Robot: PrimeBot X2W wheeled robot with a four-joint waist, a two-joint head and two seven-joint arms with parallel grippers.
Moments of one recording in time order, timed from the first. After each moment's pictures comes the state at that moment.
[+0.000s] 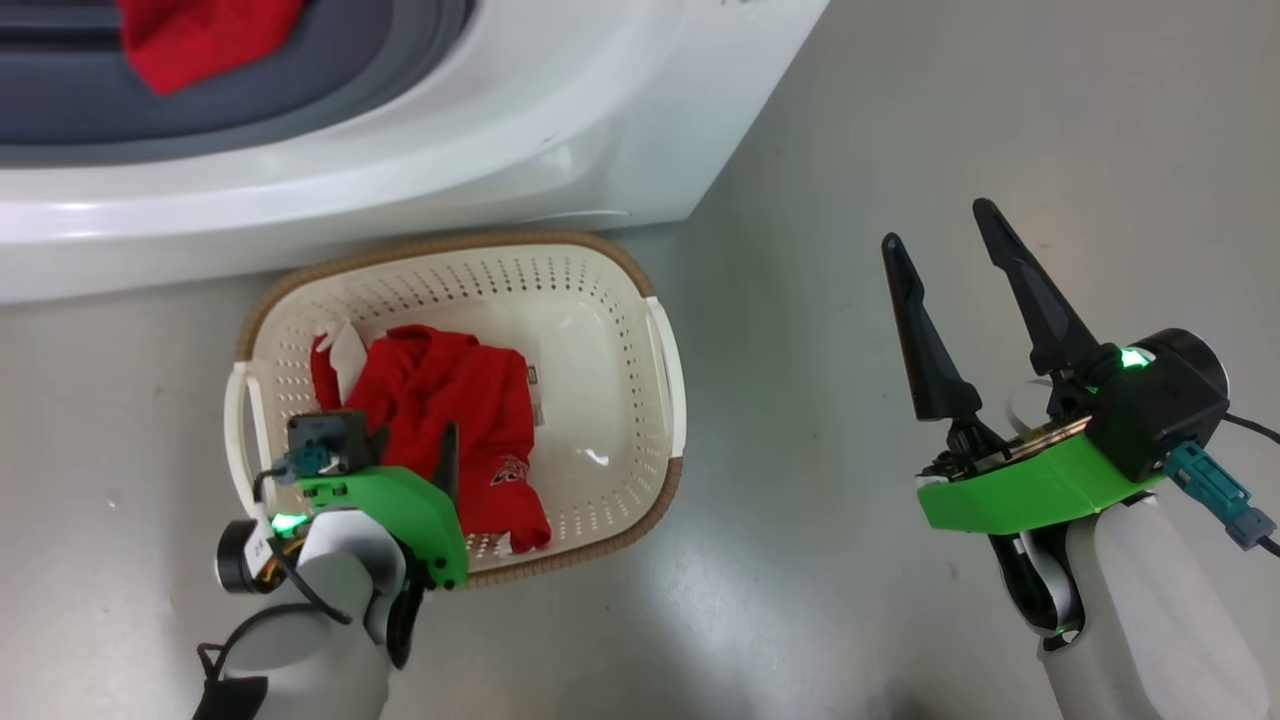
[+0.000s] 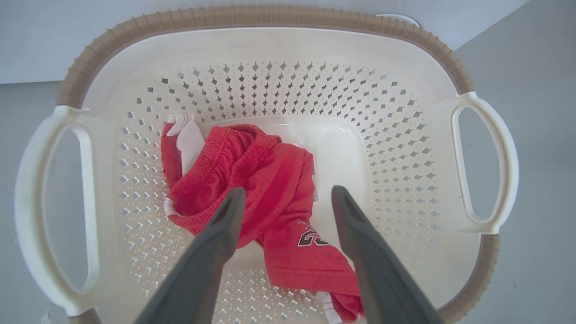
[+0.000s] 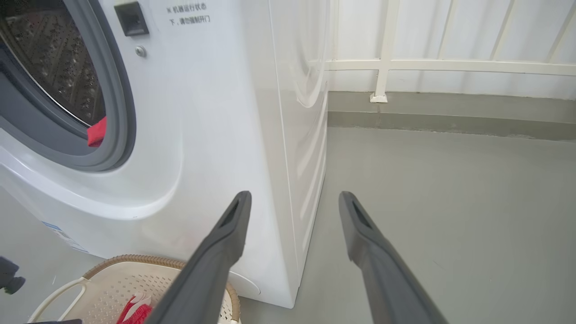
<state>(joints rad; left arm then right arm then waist) -0.79 0.03 -0.48 1.24 -0.63 -0.02 -0.24 -0.35 -0.05 0.11 0.09 0.20 0.13 -0.26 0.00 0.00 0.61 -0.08</state>
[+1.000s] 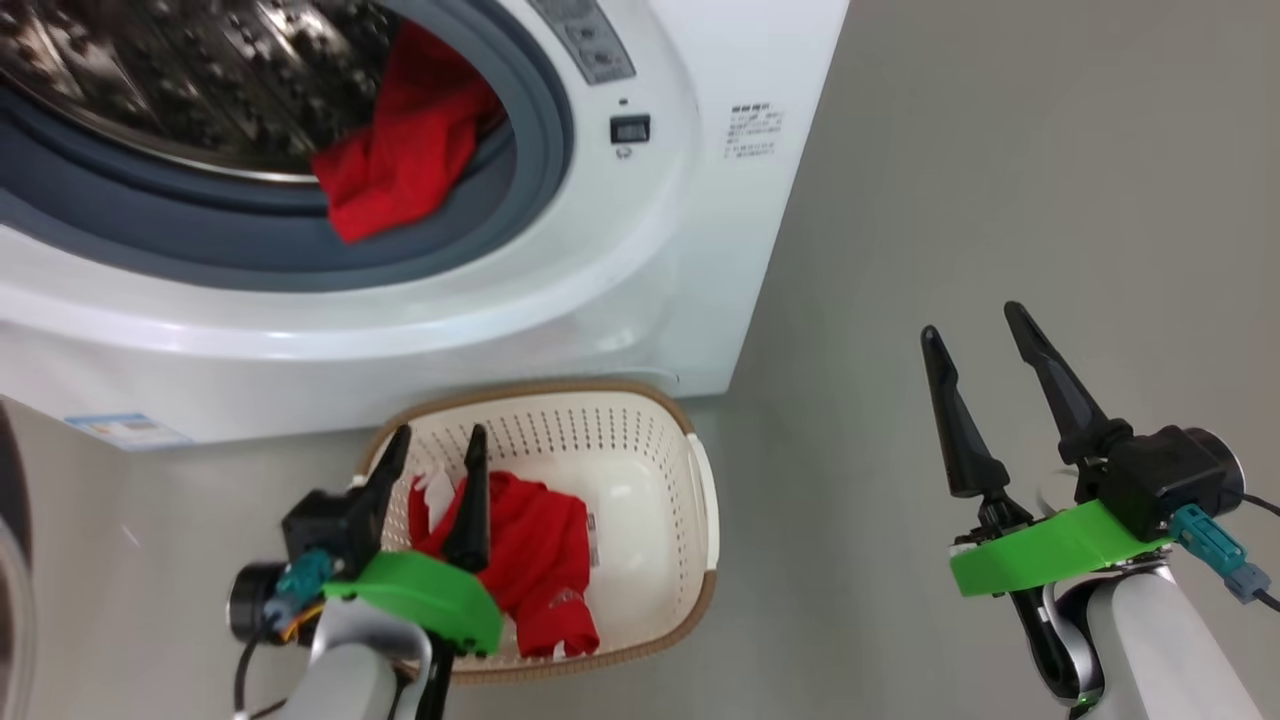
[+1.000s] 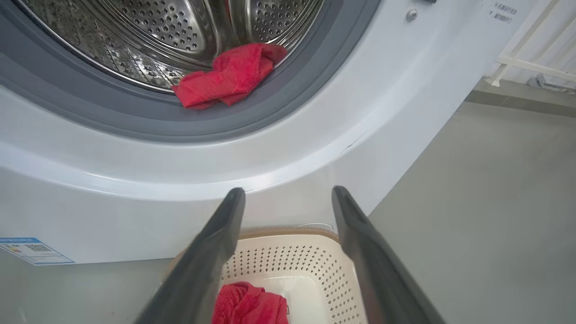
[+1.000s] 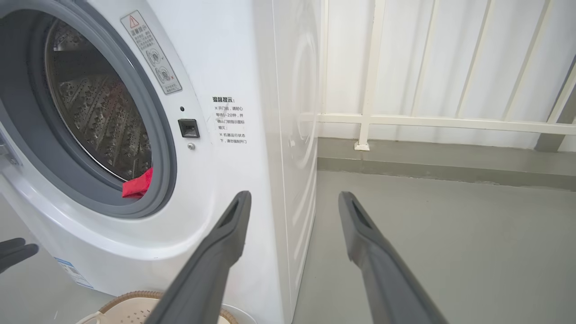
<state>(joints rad) -0.41 0.09 -0.34 0.52 -0.44 0.11 -0.25 -0.22 -0.05 0.04 0.15 0.19 0.13 -0.26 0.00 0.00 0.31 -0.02</state>
